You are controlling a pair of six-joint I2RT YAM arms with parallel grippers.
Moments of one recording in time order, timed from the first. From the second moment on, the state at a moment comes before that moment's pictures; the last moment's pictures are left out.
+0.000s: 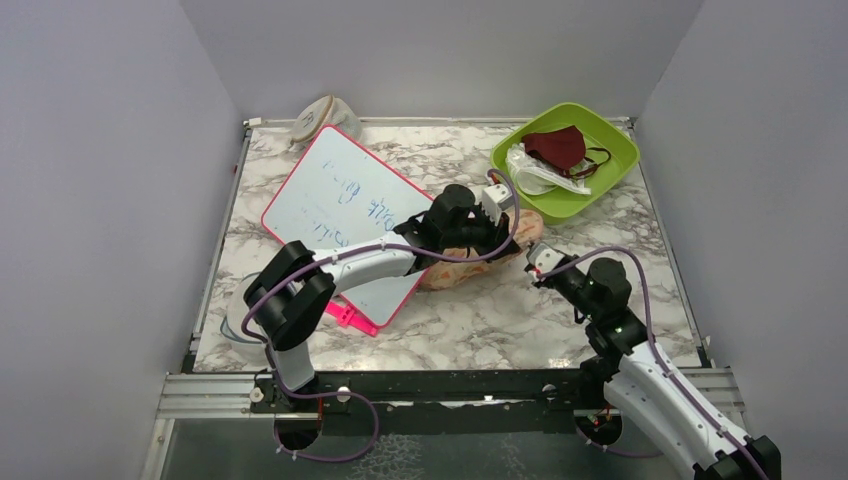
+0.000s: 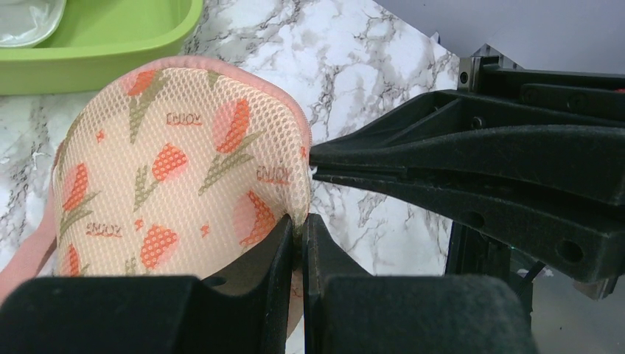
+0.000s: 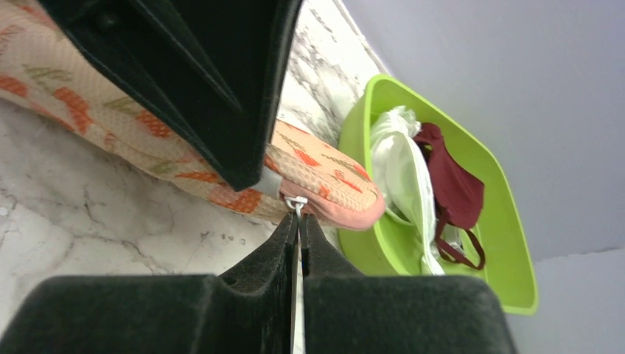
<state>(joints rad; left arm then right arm) -0.89 1.76 1.18 0.25 0.44 -0.26 0.39 0.59 0.27 0.15 -0.22 -0.71</state>
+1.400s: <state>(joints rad) -1.03 1.57 0.89 0.52 0.29 0.01 0.38 0.59 0.41 -0.06 -0.24 -0.70</state>
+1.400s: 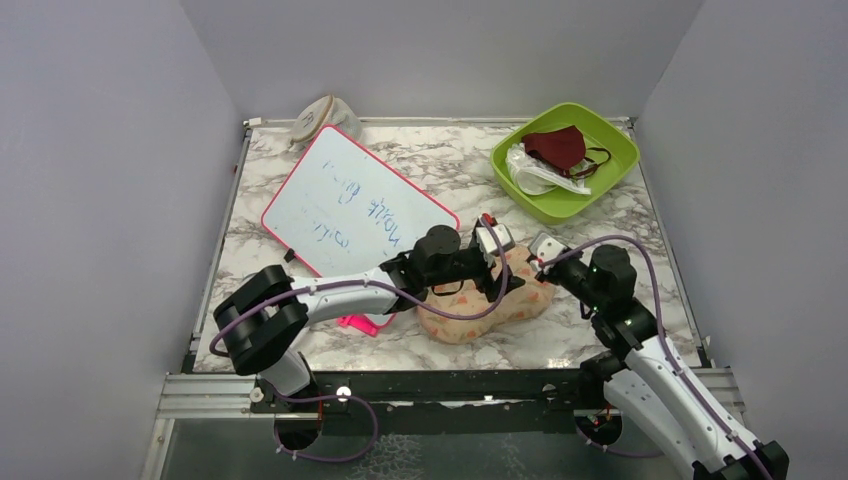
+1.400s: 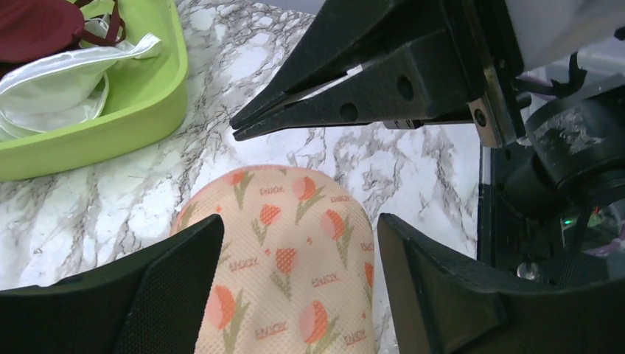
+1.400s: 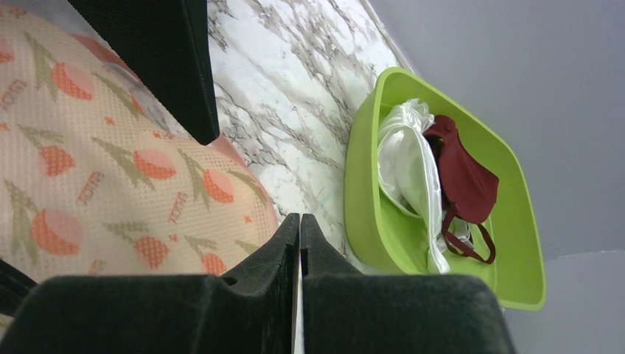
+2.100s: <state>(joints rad) -1.24 1.78 1.02 0.51 -0.10 -0.26 0.38 0.89 0.79 -0.24 0.36 -0.02</state>
